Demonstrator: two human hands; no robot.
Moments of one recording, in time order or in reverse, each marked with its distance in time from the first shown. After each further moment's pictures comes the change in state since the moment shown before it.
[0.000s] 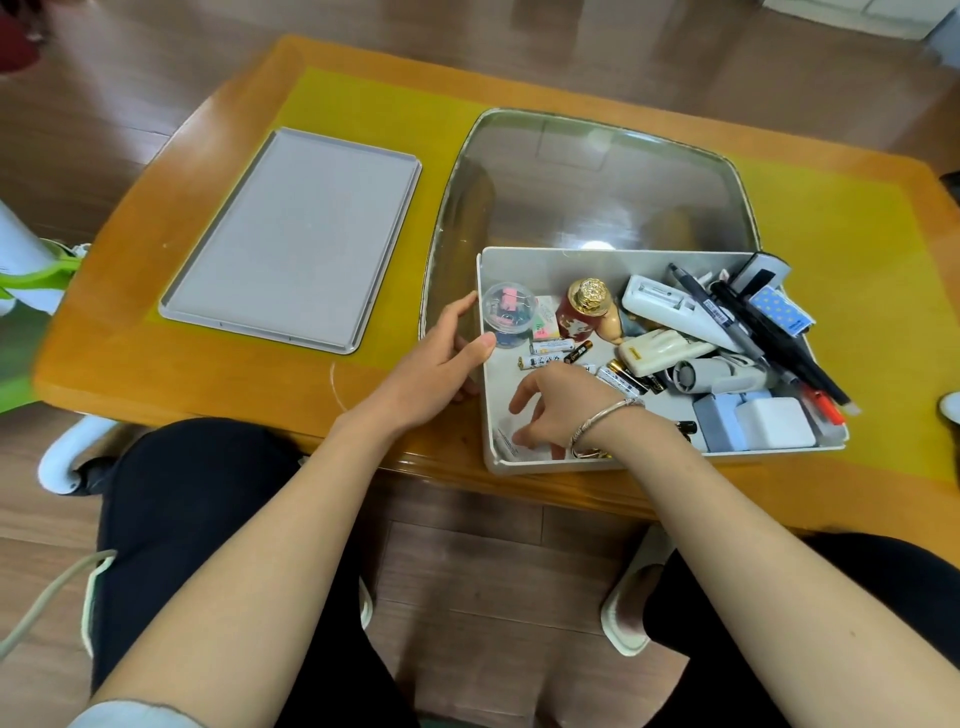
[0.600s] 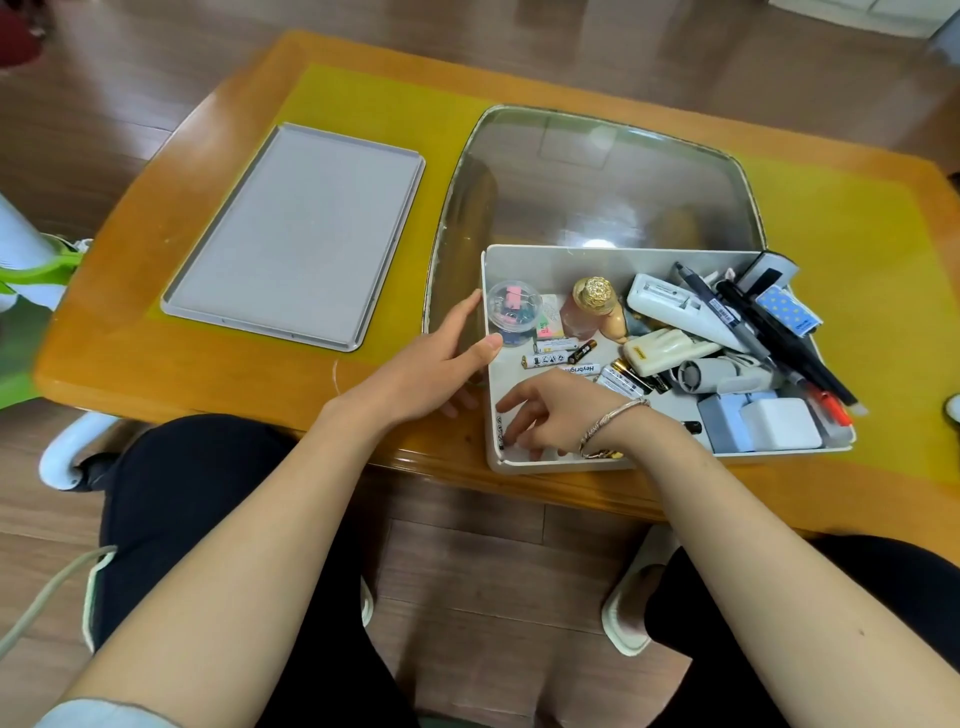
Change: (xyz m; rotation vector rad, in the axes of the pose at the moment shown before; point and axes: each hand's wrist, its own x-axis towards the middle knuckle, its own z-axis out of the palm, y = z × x) left_hand -0.004 0.007 -0.011 0.068 -0.101 -0.019; right_hand -0.008 -0.006 -0.003 0.237 -0.230 -0.037
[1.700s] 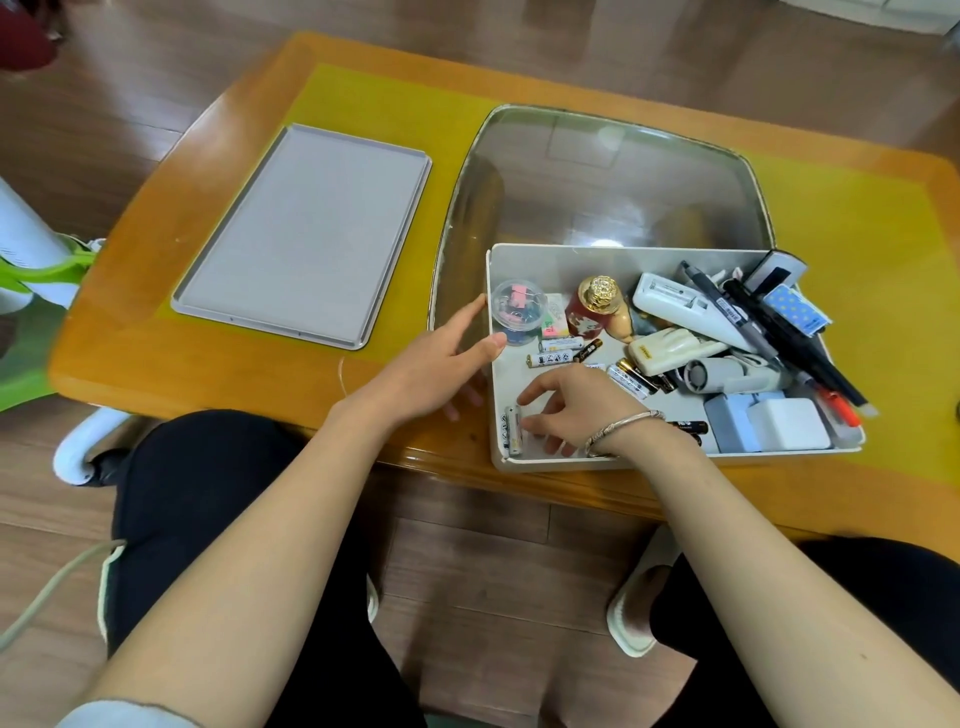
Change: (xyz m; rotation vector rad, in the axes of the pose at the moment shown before) left_hand -0.001 0.003 0.002 -0.012 0.031 -0.031; right_hand 0.007 0.021 0.007 -0.007 0.273 0.042
